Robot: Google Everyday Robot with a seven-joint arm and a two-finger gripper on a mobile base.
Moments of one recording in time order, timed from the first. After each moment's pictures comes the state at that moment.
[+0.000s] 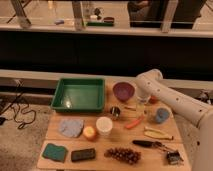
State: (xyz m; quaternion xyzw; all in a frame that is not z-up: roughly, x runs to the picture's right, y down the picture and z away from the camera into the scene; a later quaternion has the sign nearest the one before) arm 0.208 0.095 0.881 -0.29 -0.01 0.02 0.96
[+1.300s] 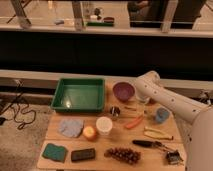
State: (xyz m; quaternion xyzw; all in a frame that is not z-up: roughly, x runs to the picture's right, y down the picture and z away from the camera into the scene) arm 0.229 0.102 0.907 -0.28 0.06 0.09 0.96
